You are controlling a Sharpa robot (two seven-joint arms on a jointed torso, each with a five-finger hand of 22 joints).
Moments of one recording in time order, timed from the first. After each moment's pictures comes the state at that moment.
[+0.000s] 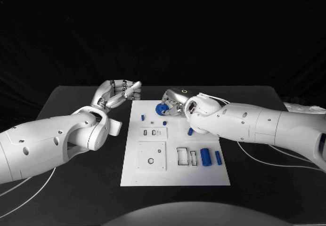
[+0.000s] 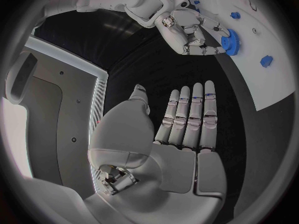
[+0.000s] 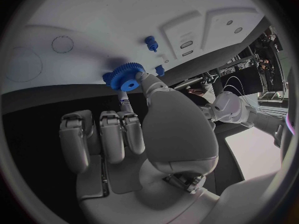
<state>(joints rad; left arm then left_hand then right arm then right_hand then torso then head) 1.25 -0.78 -0.21 1.49 -0.27 -0.54 0.53 1.17 0.01 -0.10 0.29 0.06 0.85 0.19 0.32 0.09 0.99 0.14 0.23 0.07 0.92 0.12 0.37 0.16 0.17 0.89 0.24 0.31 0.15 1.21 -0.48 -0.19 1.17 -1.47 -0.45 -0.15 1.36 -0.12 0.23 0.12 0.42 1.04 0.17 0.14 0.20 1.46 0.08 1.57 1.31 1.47 0.02 1.57 1.31 0.01 1.47 0.13 1.57 1.31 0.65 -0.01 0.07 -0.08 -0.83</state>
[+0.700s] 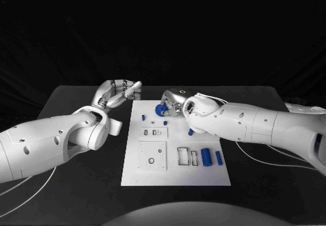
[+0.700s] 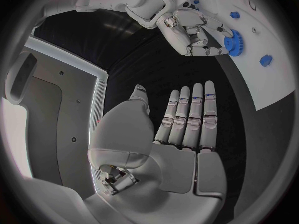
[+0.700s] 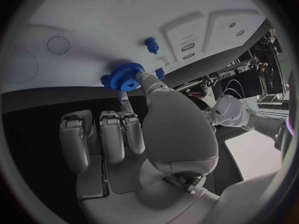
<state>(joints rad) 1.25 -0.78 -0.21 1.49 -0.27 -0.54 0.53 1.17 0.01 -0.10 0.29 0.06 0.85 0.19 0.32 0.09 0.99 0.14 0.23 0.07 0.92 0.12 0.37 0.16 0.17 0.89 0.24 0.31 0.15 1.21 -0.45 -0.19 1.14 -1.49 -0.42 -0.16 1.35 -0.12 0.23 0.12 0.41 1.04 0.17 0.13 0.20 1.46 0.08 1.57 1.31 1.47 0.02 1.57 1.31 0.01 1.47 0.13 1.57 1.31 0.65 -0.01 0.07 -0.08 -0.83</state>
